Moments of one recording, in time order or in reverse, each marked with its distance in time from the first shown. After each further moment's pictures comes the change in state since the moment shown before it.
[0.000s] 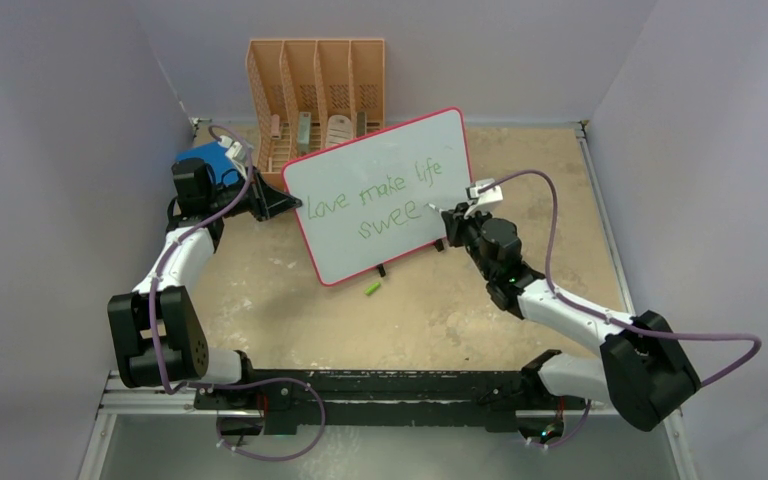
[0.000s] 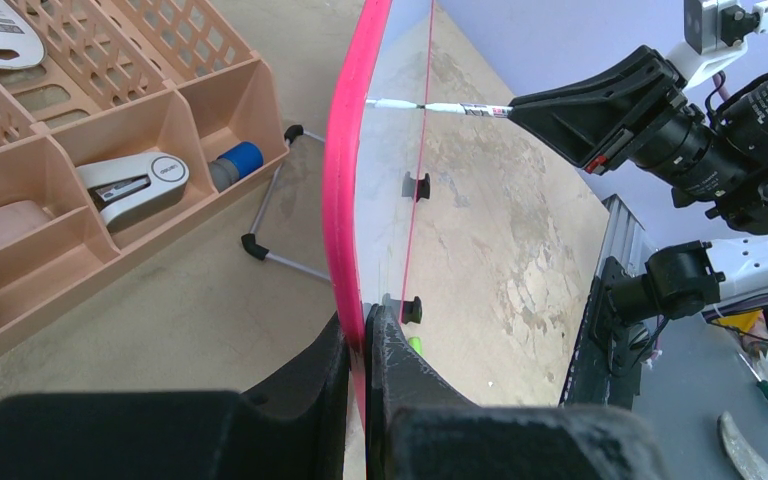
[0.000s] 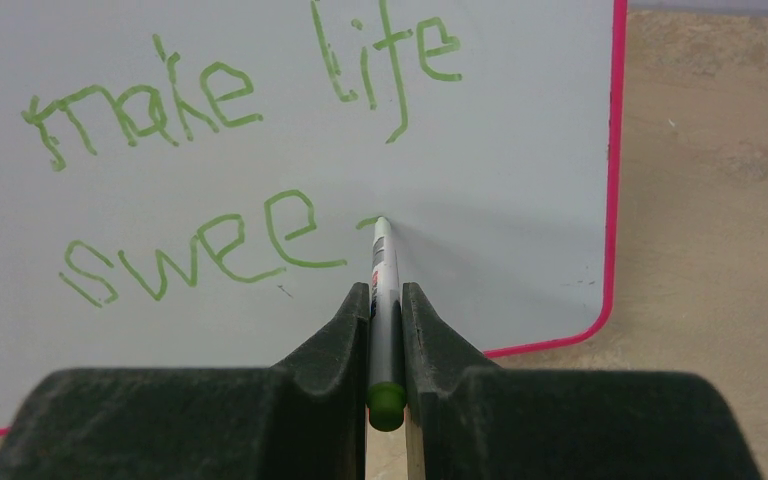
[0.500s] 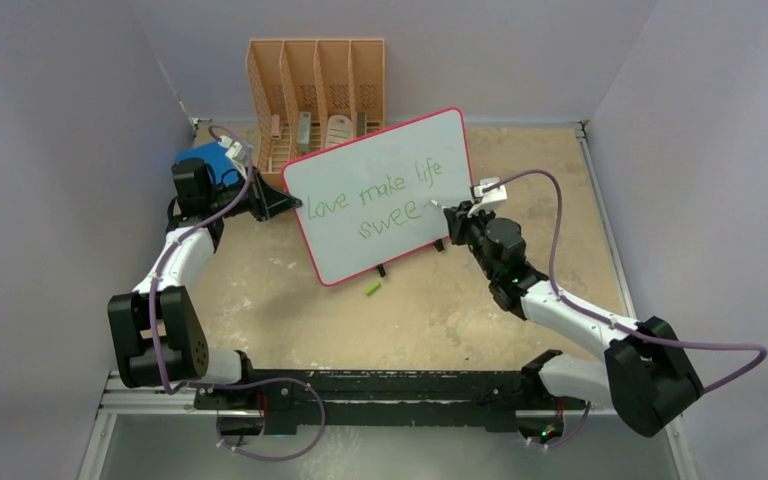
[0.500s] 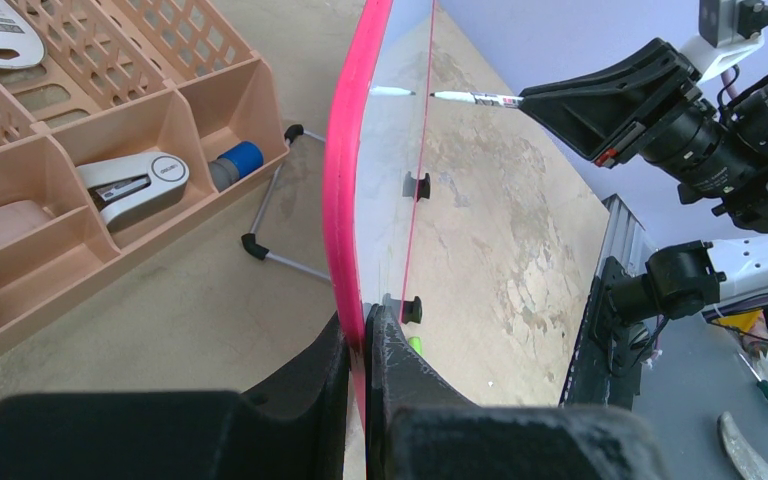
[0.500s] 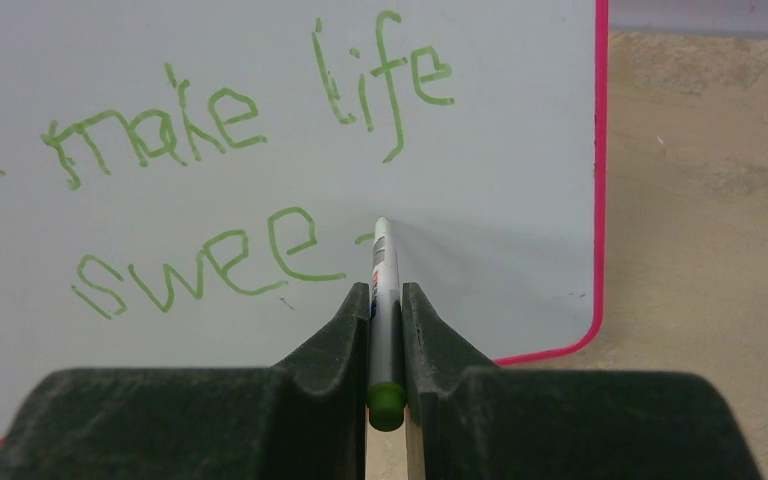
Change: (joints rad) left arm 0.000 0.000 0.000 0.000 0.000 0.000; right arm -0.014 -0.020 0.000 -0.001 -0.002 -0.003
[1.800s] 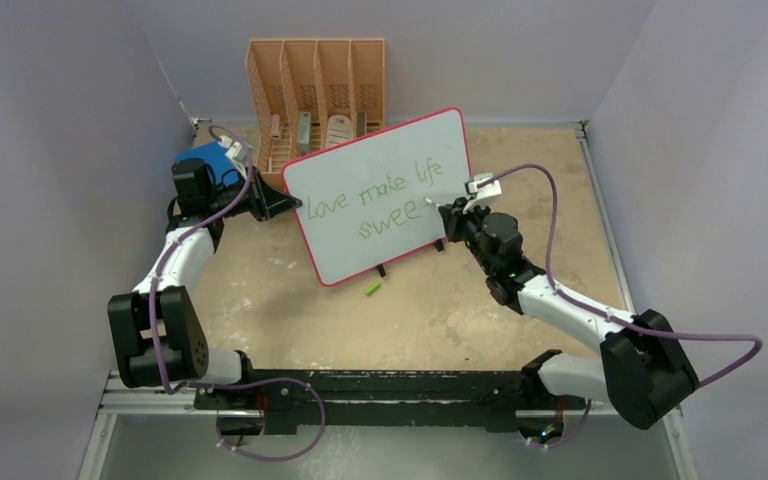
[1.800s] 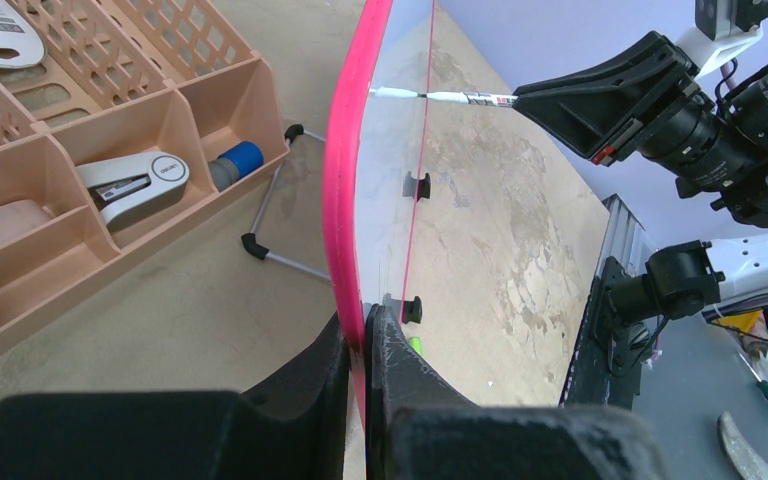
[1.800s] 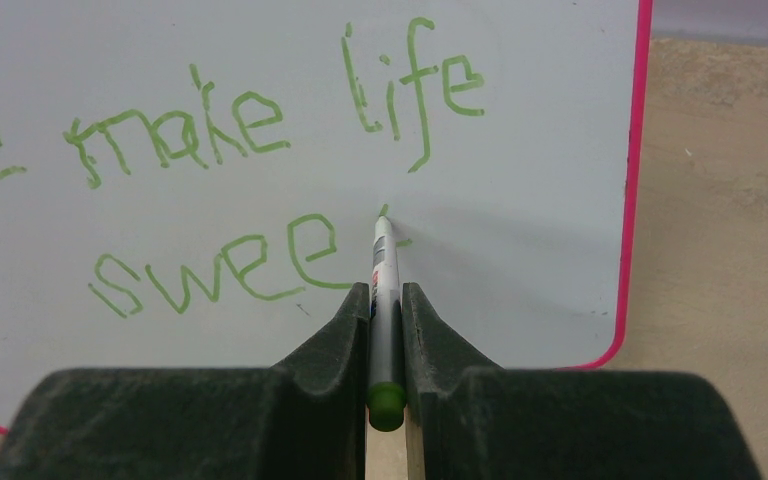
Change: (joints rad) left arm 0.000 0.000 0.000 -0.001 -0.001 0.000; right arm 0.000 0.033 0.039 0.001 -0.048 -0.008
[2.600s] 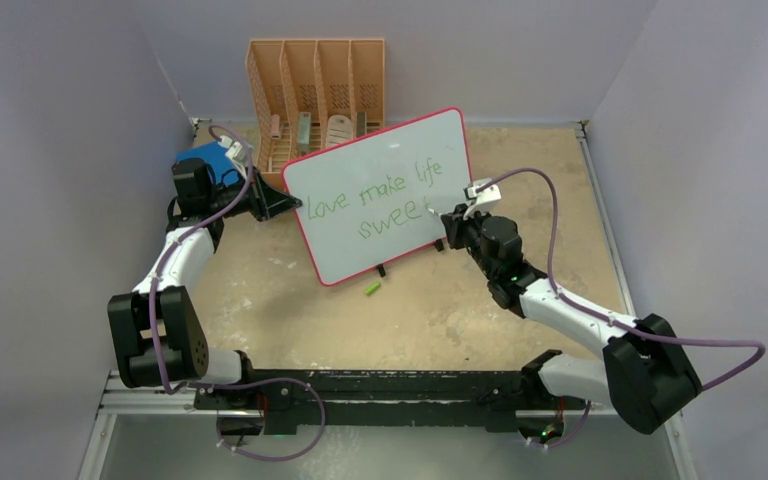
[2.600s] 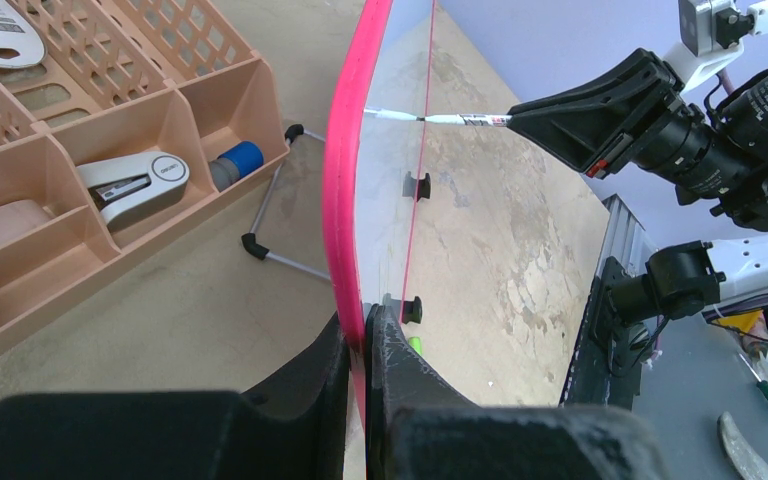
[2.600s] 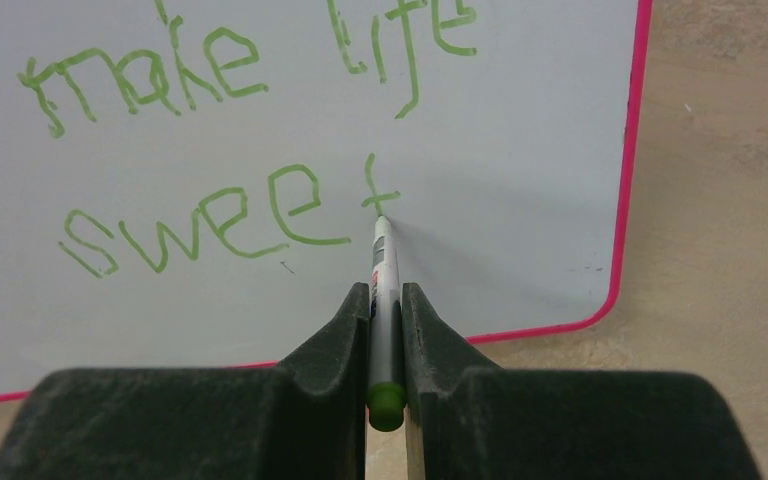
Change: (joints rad) left arm 0.000 0.000 0.000 0.000 0.000 0.000; right arm 0.000 -0.028 -0.026 -0.073 0.005 0.001
